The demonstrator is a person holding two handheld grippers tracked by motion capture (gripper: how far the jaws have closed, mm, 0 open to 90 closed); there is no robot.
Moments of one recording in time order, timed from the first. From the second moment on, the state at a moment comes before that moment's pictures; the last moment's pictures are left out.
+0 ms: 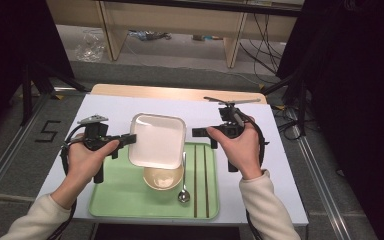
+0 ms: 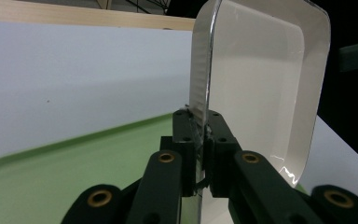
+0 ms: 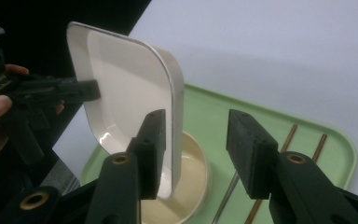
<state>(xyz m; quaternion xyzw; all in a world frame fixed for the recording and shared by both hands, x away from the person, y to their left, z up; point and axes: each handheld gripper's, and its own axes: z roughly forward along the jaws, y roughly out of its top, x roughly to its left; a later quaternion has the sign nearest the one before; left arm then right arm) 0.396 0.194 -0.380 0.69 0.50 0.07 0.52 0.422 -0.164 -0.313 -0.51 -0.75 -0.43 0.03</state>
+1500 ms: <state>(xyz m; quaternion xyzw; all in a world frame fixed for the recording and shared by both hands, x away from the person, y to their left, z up) 0.377 0.308 -0.426 0.65 0.60 -0.02 0.46 0.446 -0.256 -0.337 -0.59 -0.69 -0.42 -0.05</state>
